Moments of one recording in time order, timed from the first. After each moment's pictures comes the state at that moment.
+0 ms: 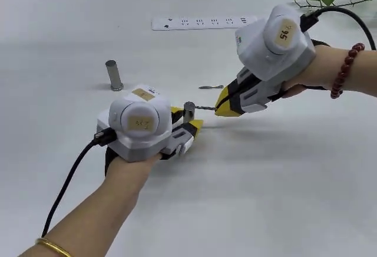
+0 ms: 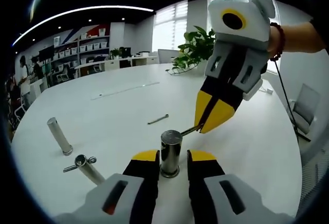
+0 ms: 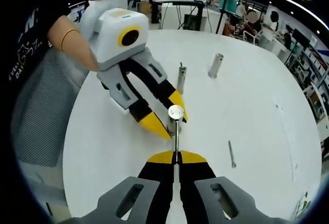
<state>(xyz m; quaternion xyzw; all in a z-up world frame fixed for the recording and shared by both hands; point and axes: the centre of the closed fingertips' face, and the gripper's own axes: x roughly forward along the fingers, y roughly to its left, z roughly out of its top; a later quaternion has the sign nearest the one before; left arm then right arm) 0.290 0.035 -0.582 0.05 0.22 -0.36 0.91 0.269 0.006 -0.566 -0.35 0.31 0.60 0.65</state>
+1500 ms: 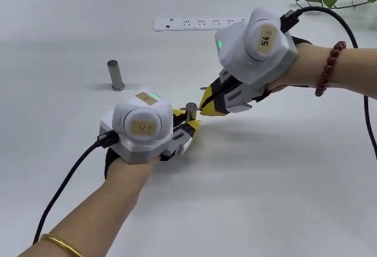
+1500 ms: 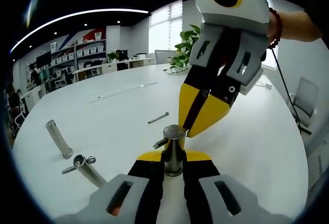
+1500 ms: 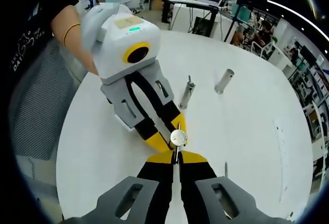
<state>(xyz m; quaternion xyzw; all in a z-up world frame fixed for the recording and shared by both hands) 0.293 0.036 -0.589 0.07 0.20 -0.37 0.90 0.278 0.036 -0.565 -0.39 0.27 0.61 0.63</state>
